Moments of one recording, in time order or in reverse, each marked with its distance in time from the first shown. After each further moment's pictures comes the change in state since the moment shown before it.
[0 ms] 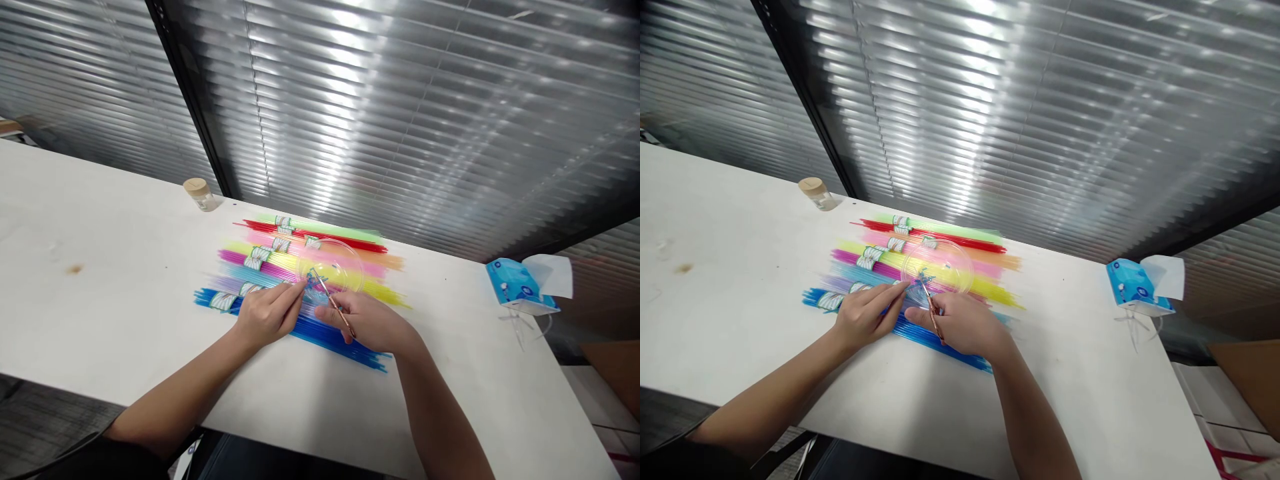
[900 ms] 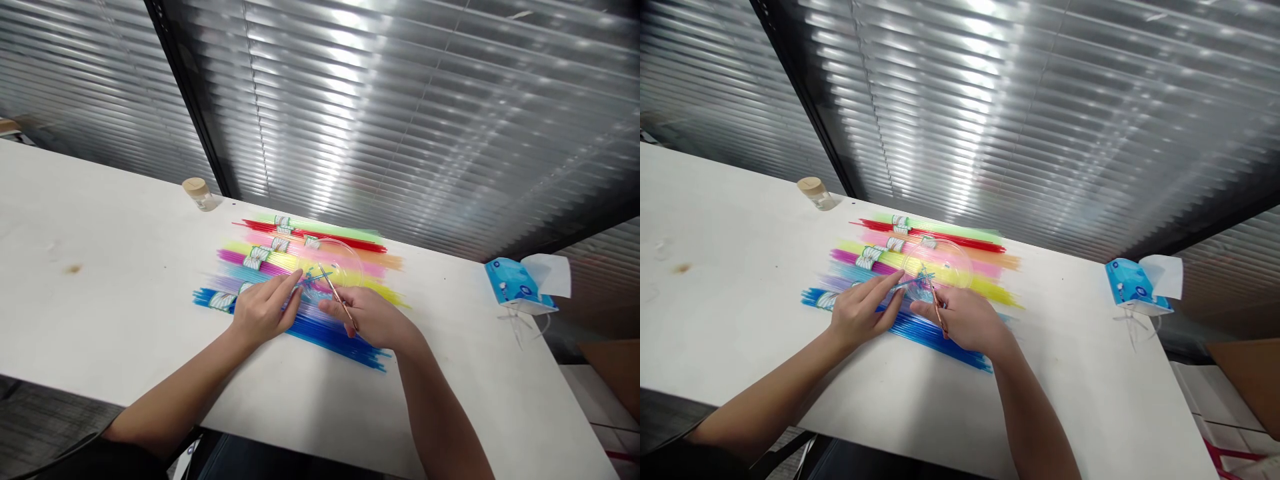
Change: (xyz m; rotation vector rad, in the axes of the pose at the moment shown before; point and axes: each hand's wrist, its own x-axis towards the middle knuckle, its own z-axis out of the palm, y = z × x) left_hand 0.003 0.000 -0.001 0.086 0.043 -0.069; right_hand 0.000 0.006 -0.004 0.014 0.062 -0.024
